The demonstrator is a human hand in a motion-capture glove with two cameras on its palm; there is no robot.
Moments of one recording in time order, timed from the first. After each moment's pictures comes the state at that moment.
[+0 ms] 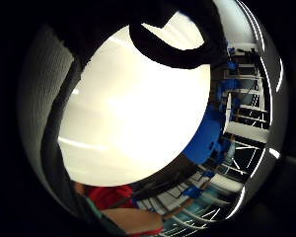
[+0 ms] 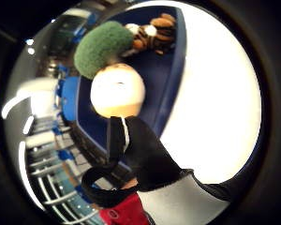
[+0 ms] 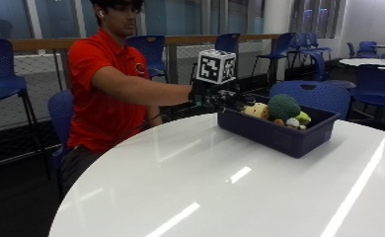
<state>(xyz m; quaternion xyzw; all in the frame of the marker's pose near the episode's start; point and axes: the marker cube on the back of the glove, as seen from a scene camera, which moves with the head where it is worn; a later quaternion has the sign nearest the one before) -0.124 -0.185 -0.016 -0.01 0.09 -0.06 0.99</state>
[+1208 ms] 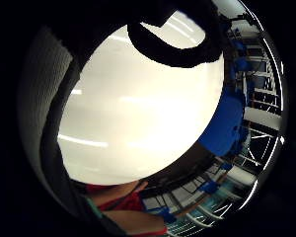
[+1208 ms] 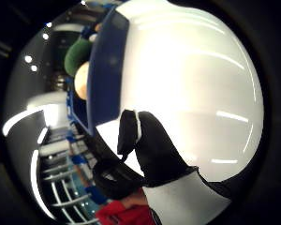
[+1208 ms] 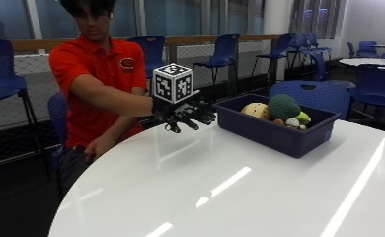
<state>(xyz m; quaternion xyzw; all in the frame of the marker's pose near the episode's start) -0.020 -0.109 0.022 -0.01 0.02 0.00 1.00</state>
